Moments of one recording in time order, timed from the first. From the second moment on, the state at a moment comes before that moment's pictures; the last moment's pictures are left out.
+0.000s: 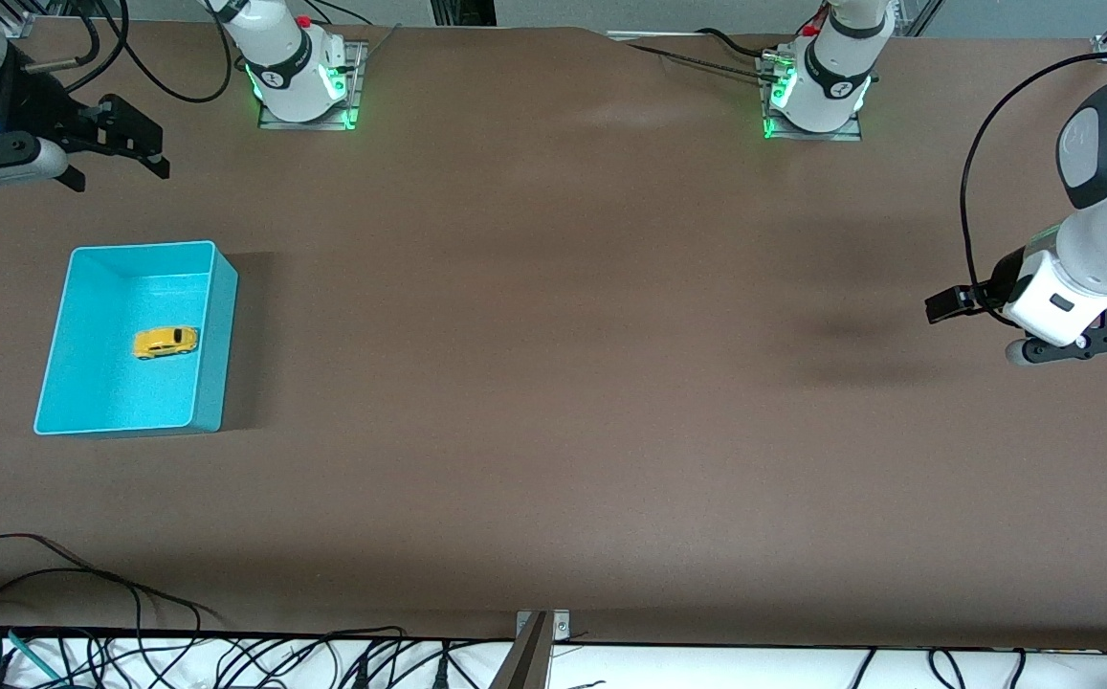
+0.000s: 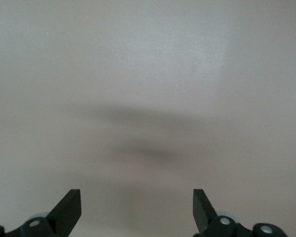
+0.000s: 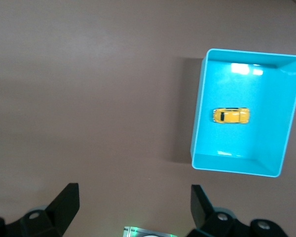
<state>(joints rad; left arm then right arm) 0.39 0.15 -0.40 -1.79 0.10 1.81 -0.21 -0.02 -0.10 0.12 -1.65 0.05 1.51 -0.04</state>
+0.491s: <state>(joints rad) 0.39 0.15 -0.40 -1.79 0.10 1.81 -0.21 -0.02 -0.07 0.12 -1.65 -0.01 1.51 -0.03</state>
